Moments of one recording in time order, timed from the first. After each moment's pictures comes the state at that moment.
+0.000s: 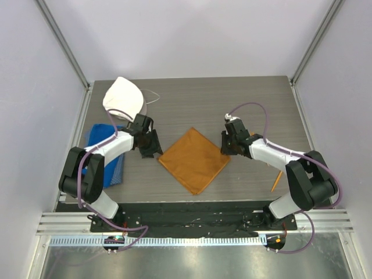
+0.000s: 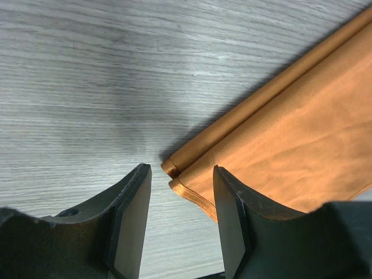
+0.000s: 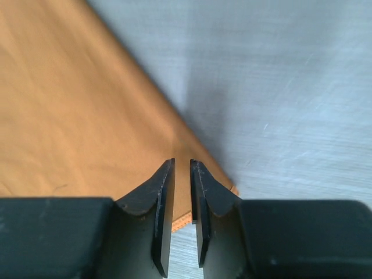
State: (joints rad) left arm -0.35 1.59 0.94 -0.47 0.10 -0.65; right arm 0.47 1.50 0.79 -0.23 0.06 0.40
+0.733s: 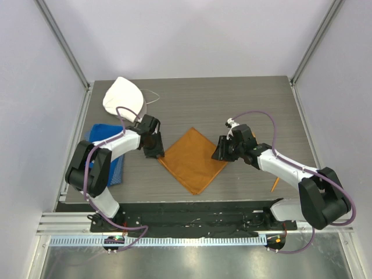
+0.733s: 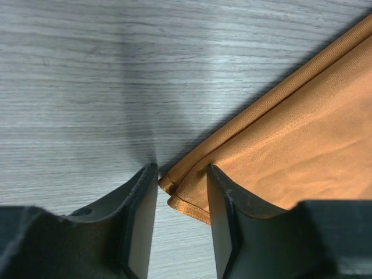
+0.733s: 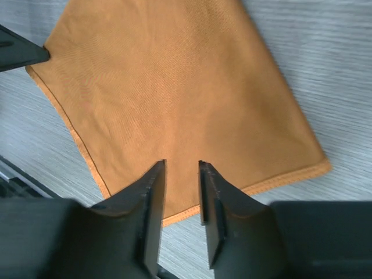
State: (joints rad) left arm -0.41 1.67 0.97 -0.47 0.05 -0.60; right arm 0.46 1.30 0.67 -0.16 -0.23 0.49
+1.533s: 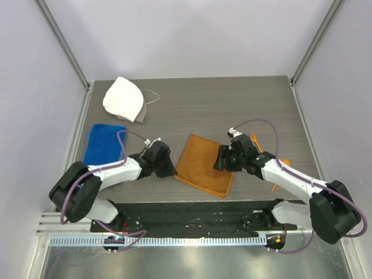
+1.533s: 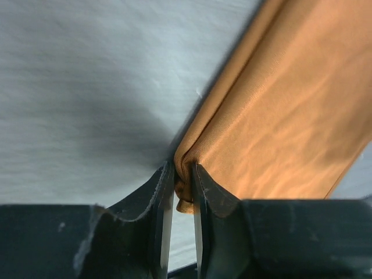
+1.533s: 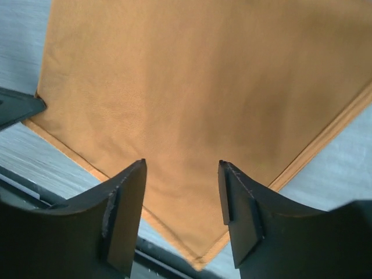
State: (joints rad) left arm -0.67 1.43 0.62 -0.18 0.01 -0.96; right arm 0.53 1.20 0.60 -0.26 -0.12 0.53
